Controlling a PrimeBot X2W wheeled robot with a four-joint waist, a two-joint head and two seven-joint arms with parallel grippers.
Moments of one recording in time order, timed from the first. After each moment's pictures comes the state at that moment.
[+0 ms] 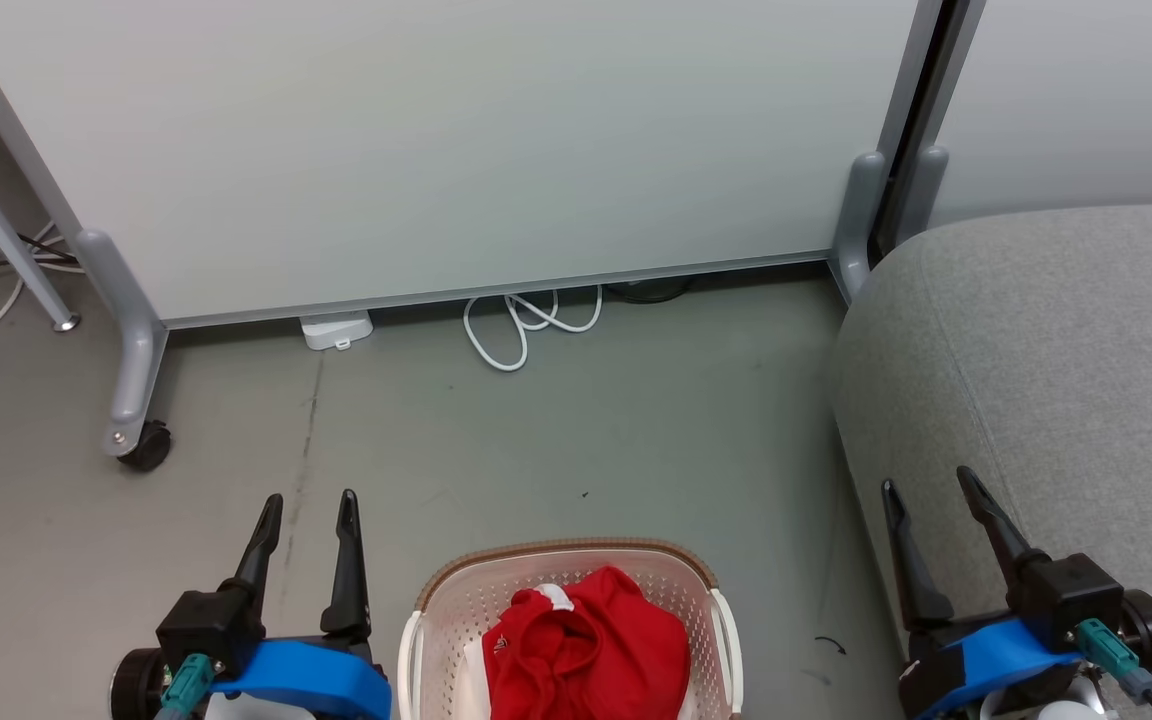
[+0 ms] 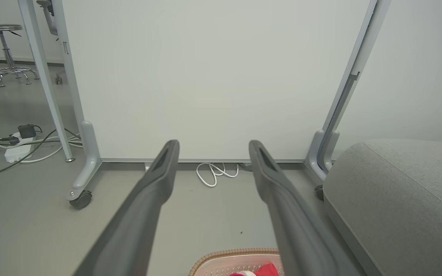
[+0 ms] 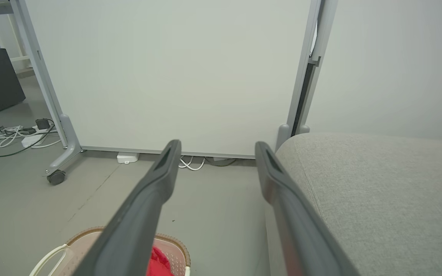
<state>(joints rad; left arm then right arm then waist) -0.06 0.05 -0.08 0.34 -0.20 -0.09 -0.26 -0.08 -0.05 -0.02 0.28 0.00 0.13 -0.26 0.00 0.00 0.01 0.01</state>
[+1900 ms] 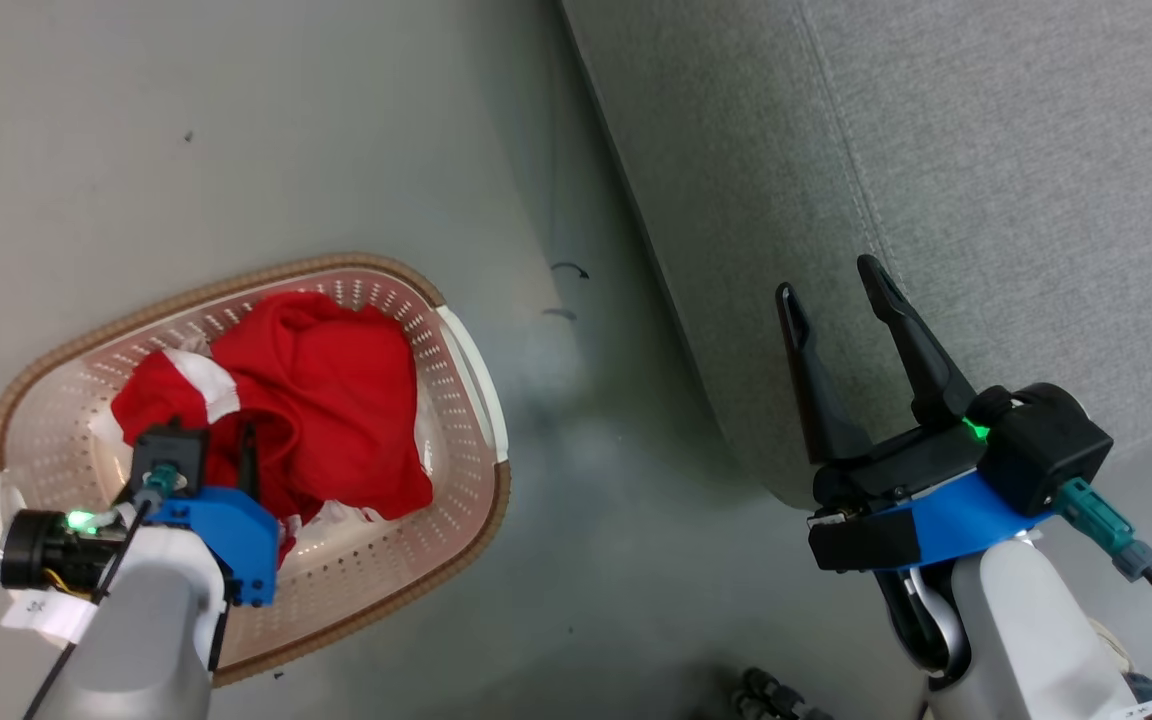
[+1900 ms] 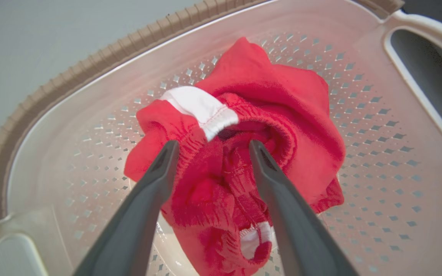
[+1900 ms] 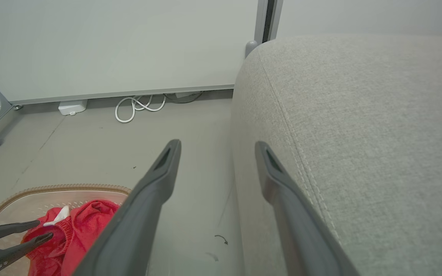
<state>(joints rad) -0.58 0.22 -0.21 1.09 -0.08 -0.03 -0.23 -0.33 -0.05 0.19 0.13 0.17 0.13 -0.26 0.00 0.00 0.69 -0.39</state>
